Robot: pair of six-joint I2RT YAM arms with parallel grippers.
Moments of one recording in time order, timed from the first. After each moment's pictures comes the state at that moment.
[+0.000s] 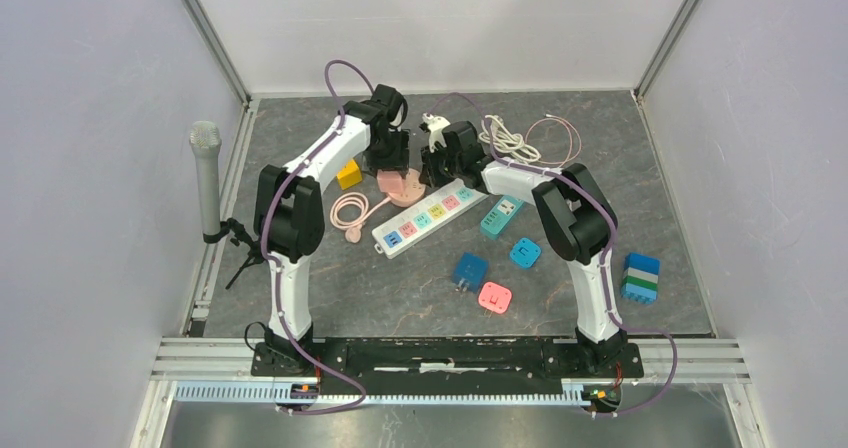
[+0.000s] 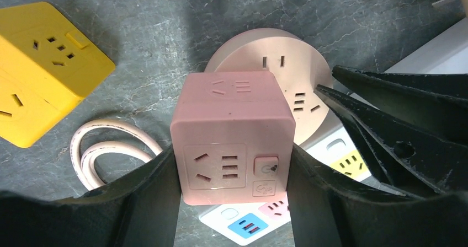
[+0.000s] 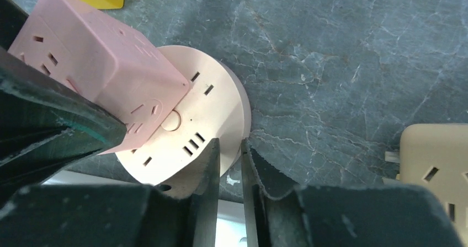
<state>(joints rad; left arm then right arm) -0.41 2.08 1.82 -0.92 -0.03 -0.33 0.59 2.15 1.46 0.03 -0.24 0.15</state>
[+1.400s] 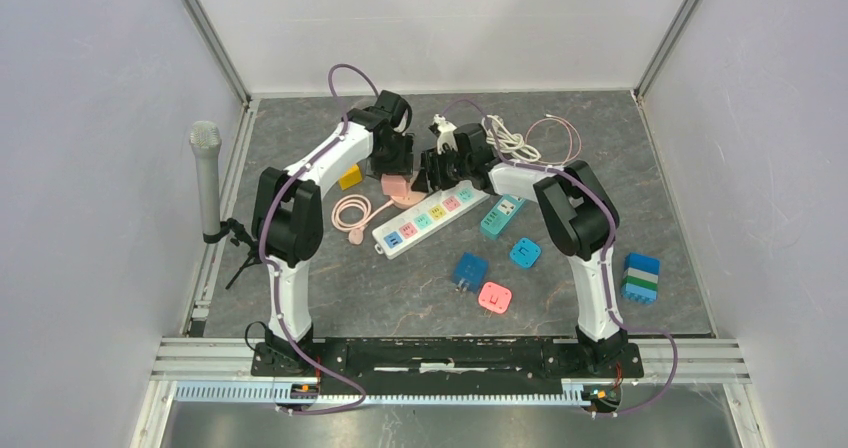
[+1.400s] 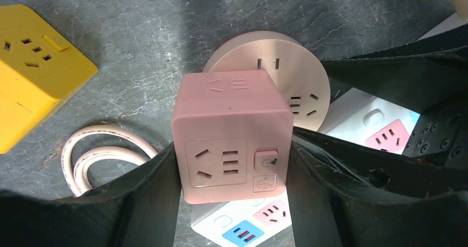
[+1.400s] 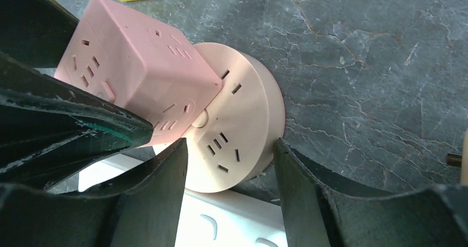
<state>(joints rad) -0.44 2.05 1.73 -0.84 -0.03 -0.33 0.54 2.17 1.41 0.11 -0.47 0.27</state>
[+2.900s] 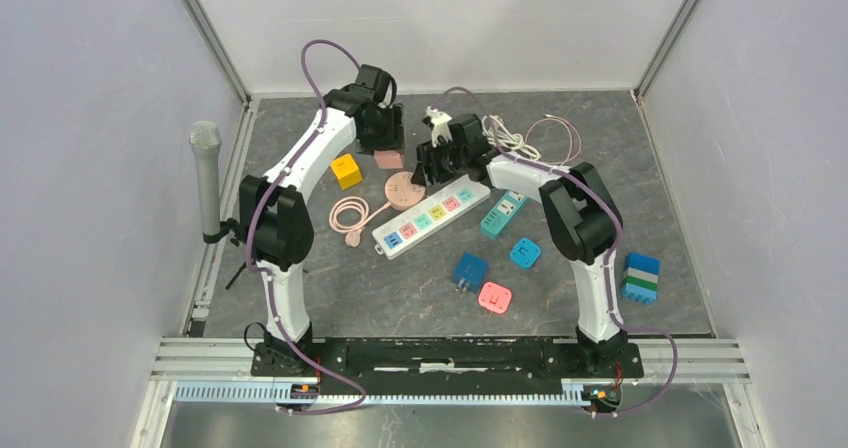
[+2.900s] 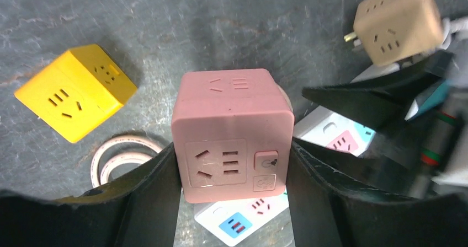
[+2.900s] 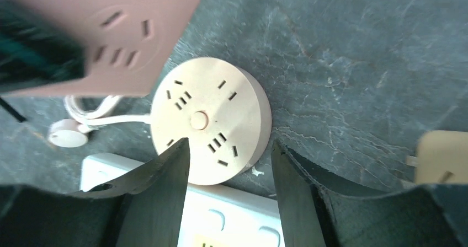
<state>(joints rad) -0.38 1.99 1.87 -0.90 -0.02 -0.35 0.56 2.15 1.51 -0.04 -0.38 0.17</state>
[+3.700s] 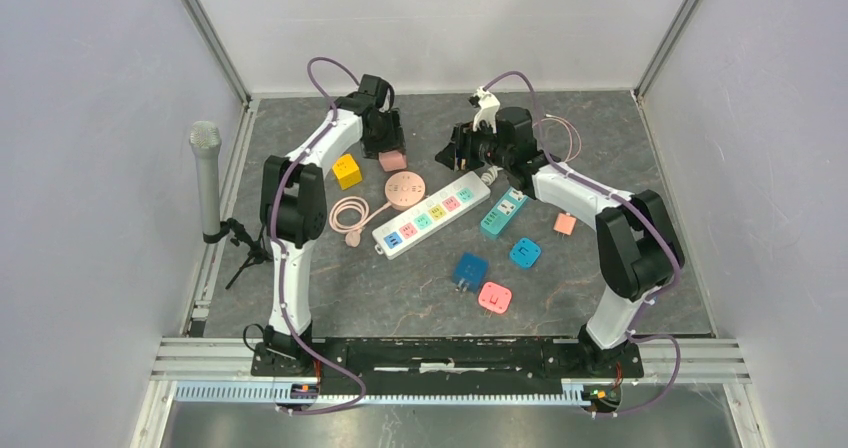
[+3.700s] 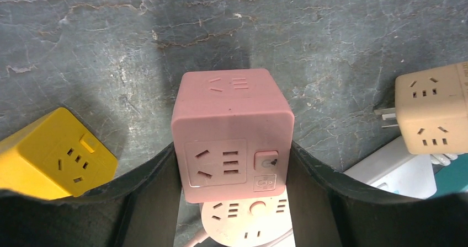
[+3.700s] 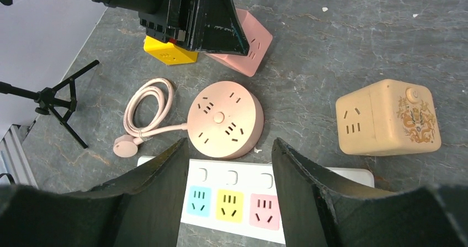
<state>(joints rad) -0.31 2.22 1.93 -0.74 0.04 -0.44 0.46 1.76 1.19 0.19 -0.40 0.31</state>
